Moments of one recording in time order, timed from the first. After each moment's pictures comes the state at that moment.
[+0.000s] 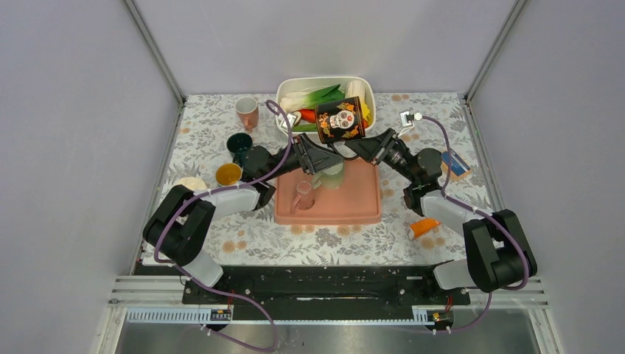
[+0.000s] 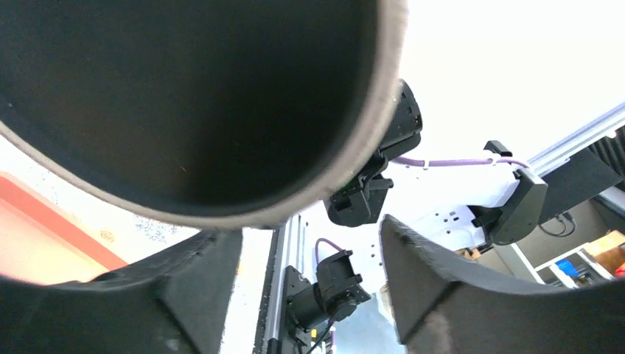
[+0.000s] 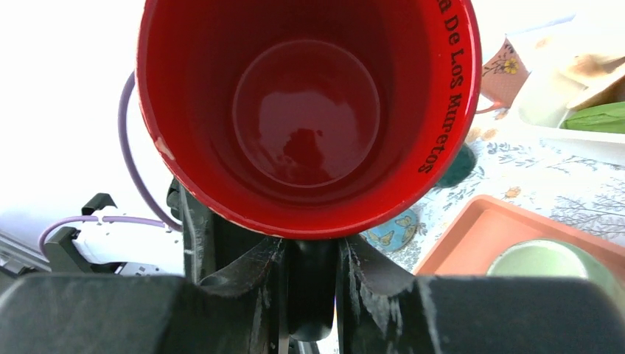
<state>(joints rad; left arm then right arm) -0.57 1.59 0.77 1.17 0.69 -1.13 0.32 1.40 0.62 1.13 -0.62 1.10</state>
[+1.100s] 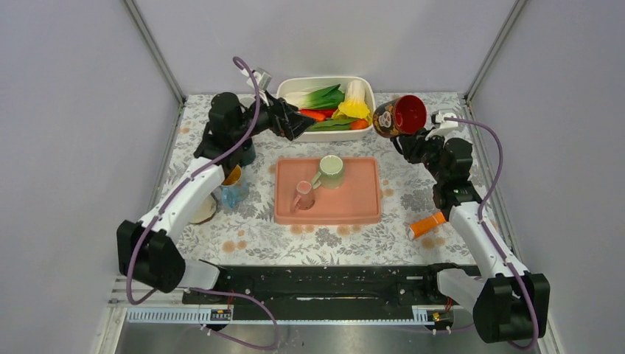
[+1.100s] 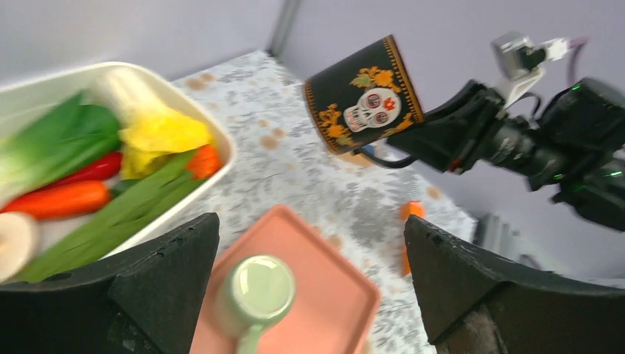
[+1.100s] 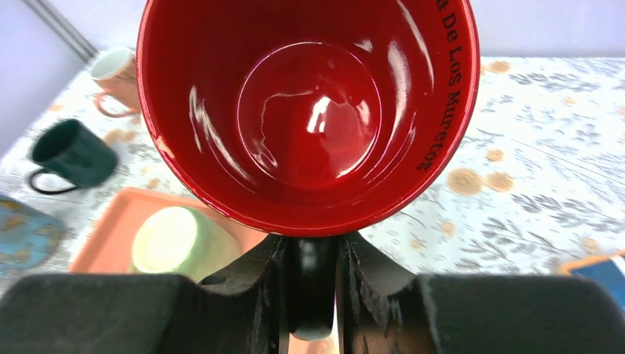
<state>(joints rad) -0.37 1.42 1.19 0.25 0.66 -0.46 0.09 1.05 0.70 0.29 -0.28 0.23</state>
